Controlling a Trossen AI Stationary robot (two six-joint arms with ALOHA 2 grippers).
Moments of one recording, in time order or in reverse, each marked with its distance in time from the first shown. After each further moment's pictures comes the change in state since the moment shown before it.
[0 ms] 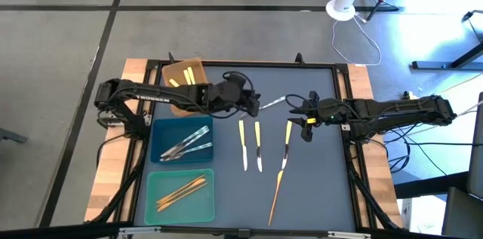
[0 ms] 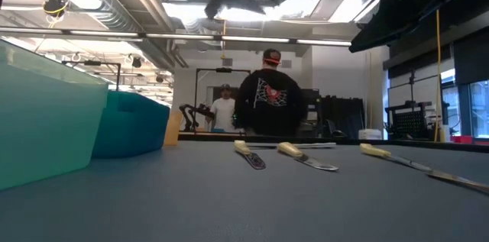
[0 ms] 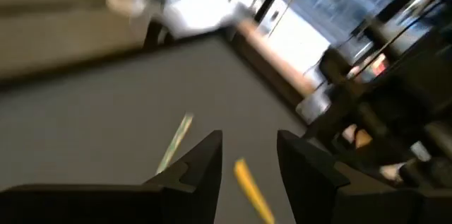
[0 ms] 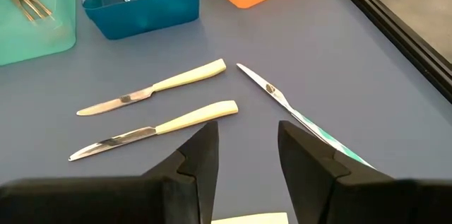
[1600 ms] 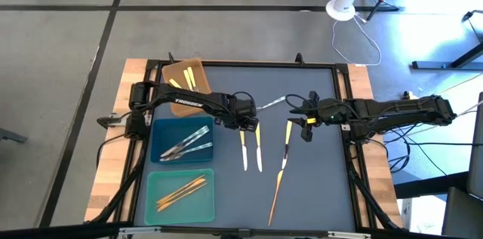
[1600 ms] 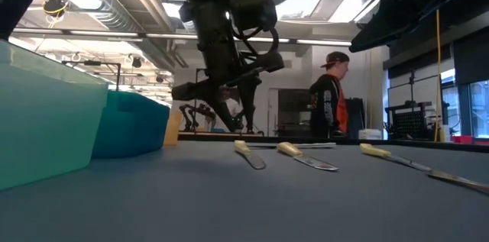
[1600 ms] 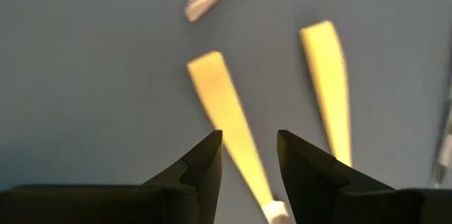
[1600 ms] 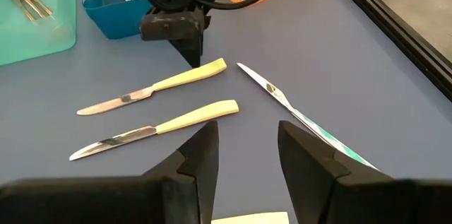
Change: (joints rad) left arm 0.074 0.340 0.000 -0.373 0.479 -0.476; right arm 0.000 0.000 0.000 -0.002 0.000 0.002
